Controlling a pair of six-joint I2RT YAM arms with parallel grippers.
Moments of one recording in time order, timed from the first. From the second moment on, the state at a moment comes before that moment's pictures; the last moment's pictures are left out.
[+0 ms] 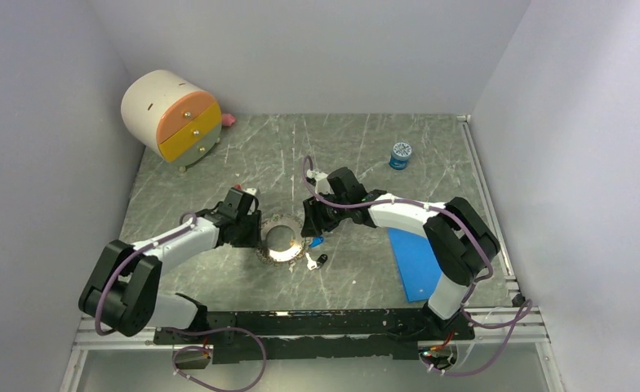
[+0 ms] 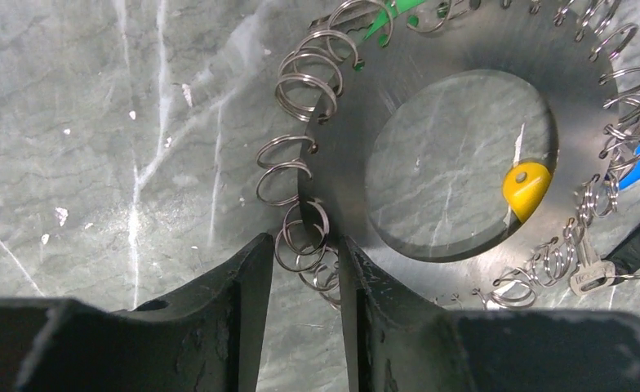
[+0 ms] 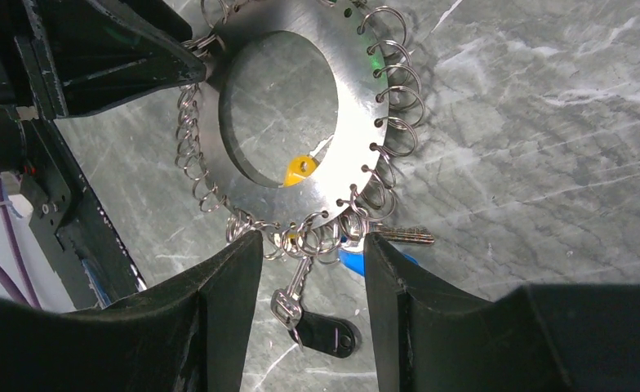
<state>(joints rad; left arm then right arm) -0.45 1.33 0.64 -0.36 0.01 -0.41 0.69 1.72 0.98 -0.07 -0.48 0.25</state>
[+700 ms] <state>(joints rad) -0.50 1.42 0.73 -0.40 -0.05 -0.40 0.69 1.72 0.97 -0.07 -0.50 0.25</state>
